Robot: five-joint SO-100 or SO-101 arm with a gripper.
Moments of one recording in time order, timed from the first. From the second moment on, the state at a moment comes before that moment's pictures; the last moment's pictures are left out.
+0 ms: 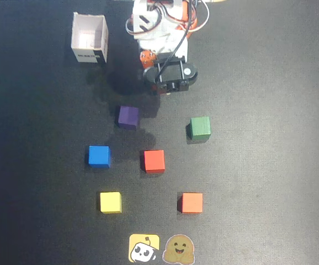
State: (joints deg) arm -1.8 176.6 164.9 72.1 80.0
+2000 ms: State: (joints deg) arm -1.8 176.6 164.9 72.1 80.0
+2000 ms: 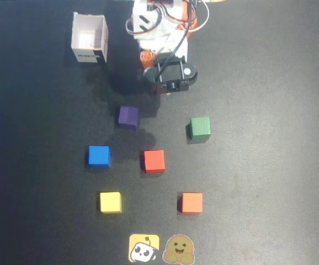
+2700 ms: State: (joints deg) arm -1.7 176.6 164.9 72.1 79.8
